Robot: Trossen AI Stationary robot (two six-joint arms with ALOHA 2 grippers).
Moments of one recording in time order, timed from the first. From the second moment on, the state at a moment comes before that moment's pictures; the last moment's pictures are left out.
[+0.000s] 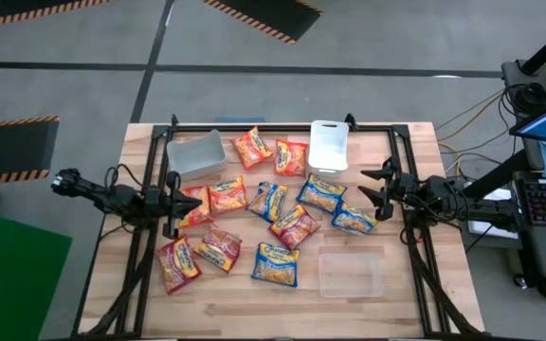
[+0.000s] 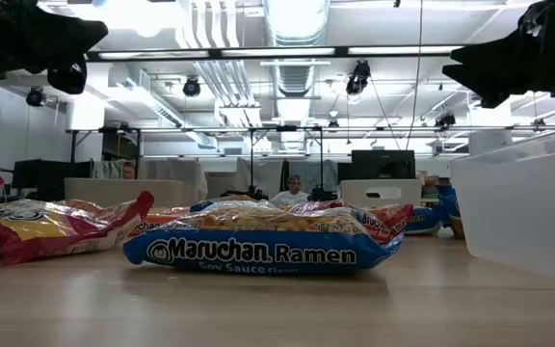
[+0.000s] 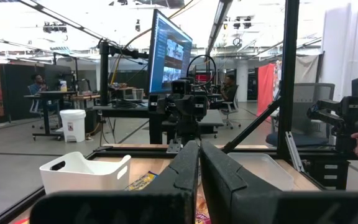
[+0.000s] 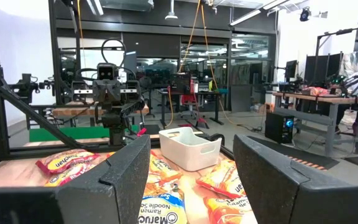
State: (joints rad) left arm -0.37 0.05 0.04 0.27 -0.41 0.09; right arm -0.11 0.03 0.01 0.21 0.11 -0.05
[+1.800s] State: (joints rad) left arm -0.36 0.64 0.32 0.80 -0.58 -0.04; right arm -0.11 0.03 0.14 0.44 0.50 0.08
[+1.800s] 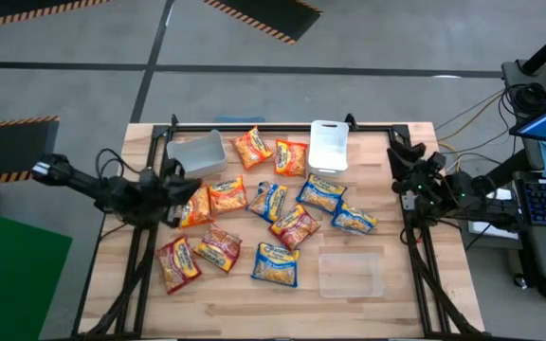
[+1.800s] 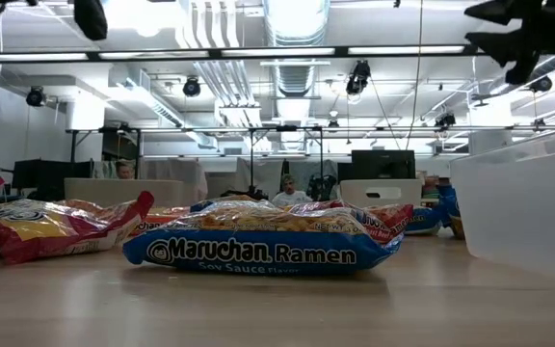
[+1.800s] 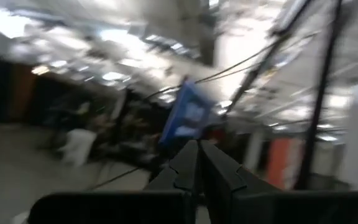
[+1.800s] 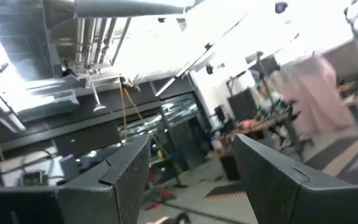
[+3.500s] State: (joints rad) left arm 0.19 1.62 0.86 -0.08 -0.03 -0.95; right arm -0.11 0.03 0.38 -0.18 0.67 0.24
